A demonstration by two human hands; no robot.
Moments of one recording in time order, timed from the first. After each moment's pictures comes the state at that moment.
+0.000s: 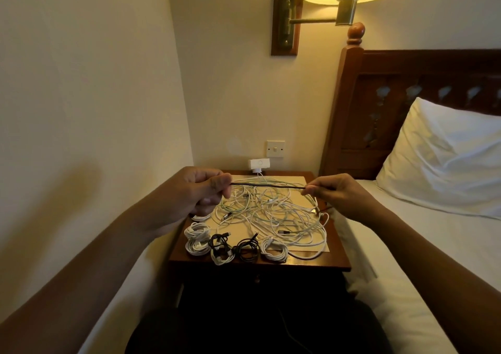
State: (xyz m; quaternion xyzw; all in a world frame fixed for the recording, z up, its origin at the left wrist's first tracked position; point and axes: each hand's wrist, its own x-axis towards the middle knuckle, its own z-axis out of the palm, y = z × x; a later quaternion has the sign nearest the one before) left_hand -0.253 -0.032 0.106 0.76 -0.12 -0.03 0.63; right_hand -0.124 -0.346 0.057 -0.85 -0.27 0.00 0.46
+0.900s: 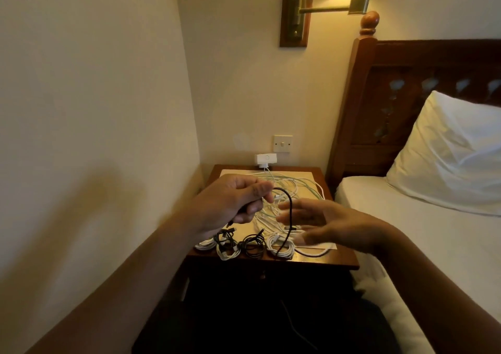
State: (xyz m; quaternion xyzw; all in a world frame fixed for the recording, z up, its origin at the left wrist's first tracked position) left_hand -0.240 -0.079 0.090 0.75 -0.12 -0.06 0.65; right_hand -0.165 -0.324 0.054 -0.77 -0.31 0.33 0.45
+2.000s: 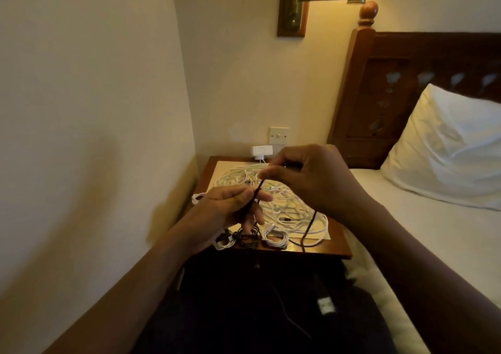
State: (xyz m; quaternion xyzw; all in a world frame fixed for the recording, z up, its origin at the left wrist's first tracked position) left_hand -0.243 -0.067 0.039 0.69 -0.14 -0.06 0.71; right_hand -0.197 -0.278 0.107 -0.84 -0.36 -0.14 0.38
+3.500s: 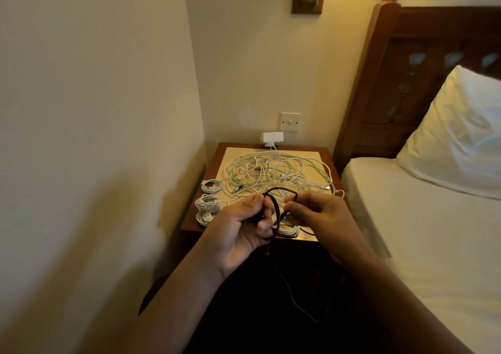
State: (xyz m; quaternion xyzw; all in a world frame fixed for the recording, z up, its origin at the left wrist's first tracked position) left_hand -0.265 -0.100 0.007 0.41 0.02 -0.10 0.91; right_hand -0.200 -0.284 -0.009 -0.75 -0.15 0.06 0.64
